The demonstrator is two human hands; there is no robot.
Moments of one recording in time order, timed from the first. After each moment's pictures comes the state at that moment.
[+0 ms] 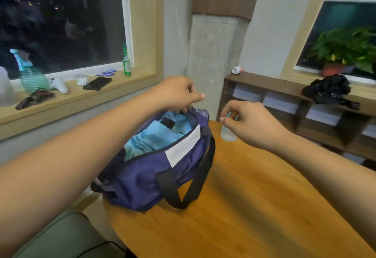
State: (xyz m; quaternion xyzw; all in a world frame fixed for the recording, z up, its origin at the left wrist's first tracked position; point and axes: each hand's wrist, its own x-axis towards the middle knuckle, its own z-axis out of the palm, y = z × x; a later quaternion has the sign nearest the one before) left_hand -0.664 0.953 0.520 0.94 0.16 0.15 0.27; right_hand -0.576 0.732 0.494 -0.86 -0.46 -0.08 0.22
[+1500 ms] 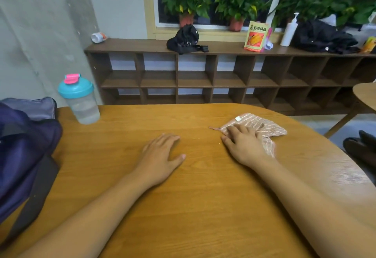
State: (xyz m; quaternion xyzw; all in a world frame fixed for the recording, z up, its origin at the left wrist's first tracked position) left_hand -0.540 0.642 0.273 0.97 -0.12 0.03 0.21; right_hand -0.485 0.346 0.283 -0.99 -0.03 -0.04 0.10
